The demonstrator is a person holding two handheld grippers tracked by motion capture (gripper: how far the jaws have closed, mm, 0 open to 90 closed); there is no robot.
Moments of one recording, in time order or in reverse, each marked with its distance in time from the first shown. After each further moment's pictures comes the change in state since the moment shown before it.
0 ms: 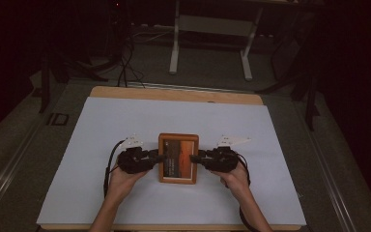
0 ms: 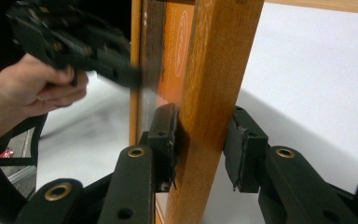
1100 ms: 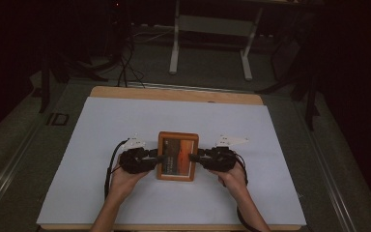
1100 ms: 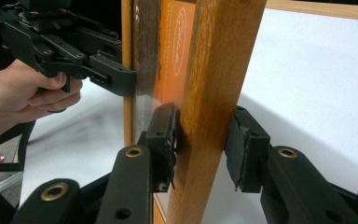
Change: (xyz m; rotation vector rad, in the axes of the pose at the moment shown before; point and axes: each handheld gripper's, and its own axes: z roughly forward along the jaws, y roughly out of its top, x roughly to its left) left arm -0.001 0.000 0.001 -0.042 0.049 0.027; right arm -0.004 -0.003 0.007 -0.024 -0.017 -0.011
